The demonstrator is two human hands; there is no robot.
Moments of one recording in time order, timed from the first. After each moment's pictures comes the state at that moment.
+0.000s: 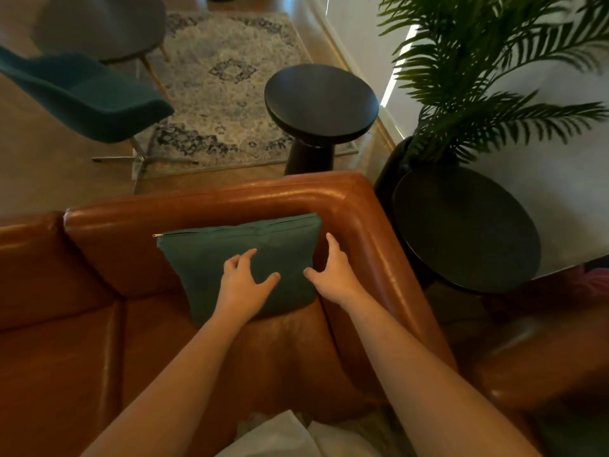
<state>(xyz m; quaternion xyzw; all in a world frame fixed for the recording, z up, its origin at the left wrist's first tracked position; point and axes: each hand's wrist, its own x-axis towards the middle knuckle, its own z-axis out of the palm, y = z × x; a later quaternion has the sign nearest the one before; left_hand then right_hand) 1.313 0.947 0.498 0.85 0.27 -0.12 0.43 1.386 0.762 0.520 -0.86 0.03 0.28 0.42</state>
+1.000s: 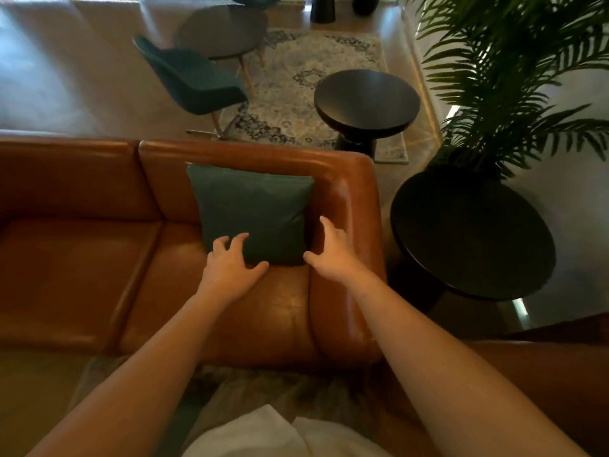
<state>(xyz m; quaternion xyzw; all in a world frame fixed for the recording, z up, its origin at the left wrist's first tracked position) 1.172 0.732 0.552 0.87 0.38 -0.08 0.30 1.316 0.561 0.554 -0.88 -0.21 0.30 0.30</state>
